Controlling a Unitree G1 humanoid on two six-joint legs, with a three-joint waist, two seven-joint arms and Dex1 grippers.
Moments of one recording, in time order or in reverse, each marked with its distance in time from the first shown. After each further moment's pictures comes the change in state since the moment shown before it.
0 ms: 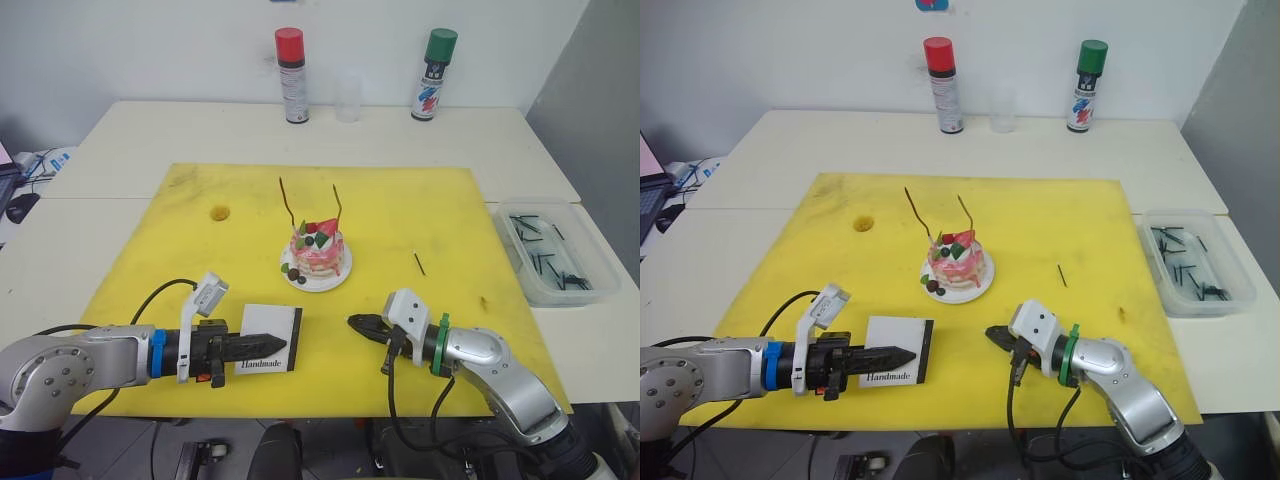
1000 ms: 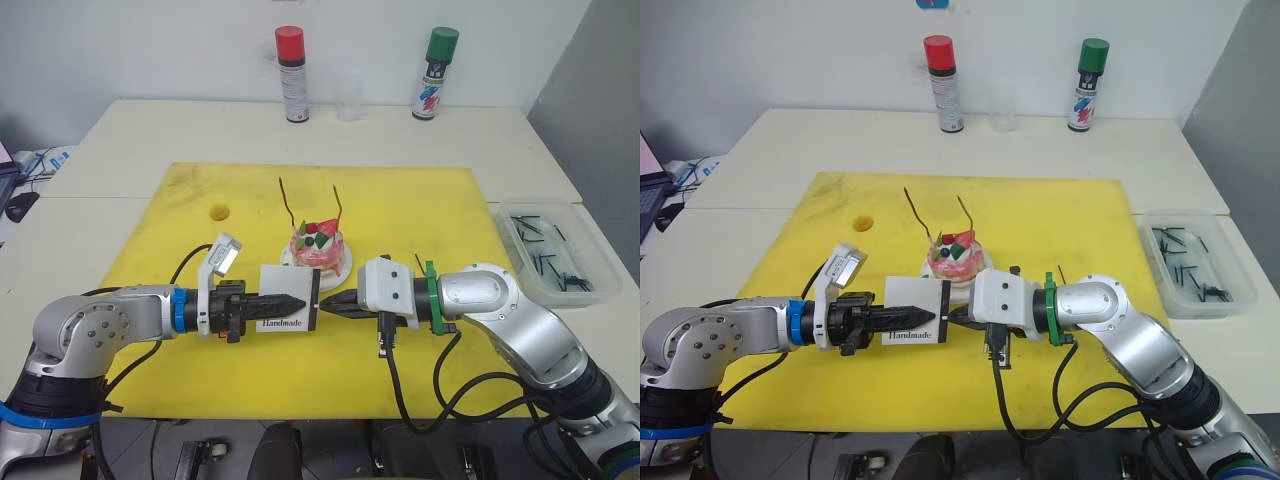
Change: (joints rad) left arm -0.272 -0.120 -0.090 0.161 0.133 -0.014 -0.173; right arm -0.419 -0.130 0.102 -0.175 0.060 0.194 0.195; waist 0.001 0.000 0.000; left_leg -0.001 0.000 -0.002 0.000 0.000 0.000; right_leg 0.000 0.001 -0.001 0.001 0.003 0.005
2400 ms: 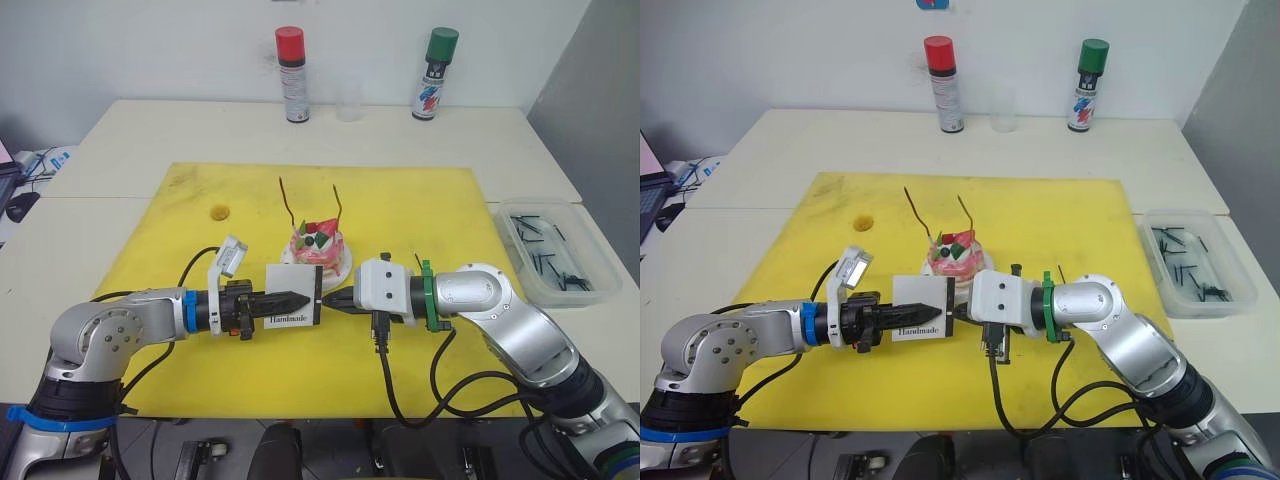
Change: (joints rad) left arm 0.007 -0.085 0.011 -0.001 0.083 -0.023 0.041; right arm 0.000 0.023 0.003 0.025 -0.081 -0.021 0.001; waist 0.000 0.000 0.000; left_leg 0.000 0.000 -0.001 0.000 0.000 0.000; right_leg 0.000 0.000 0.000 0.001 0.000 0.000
